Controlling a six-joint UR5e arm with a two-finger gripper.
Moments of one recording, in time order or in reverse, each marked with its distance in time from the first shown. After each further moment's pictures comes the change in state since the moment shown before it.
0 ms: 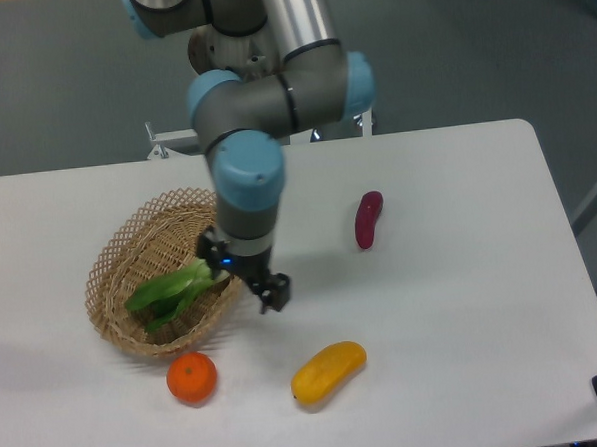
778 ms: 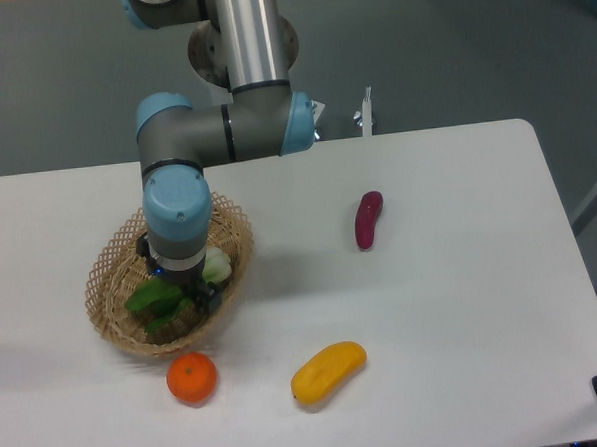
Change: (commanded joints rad) arm -0.100 -0.089 -0.014 0.017 0.002 -0.057
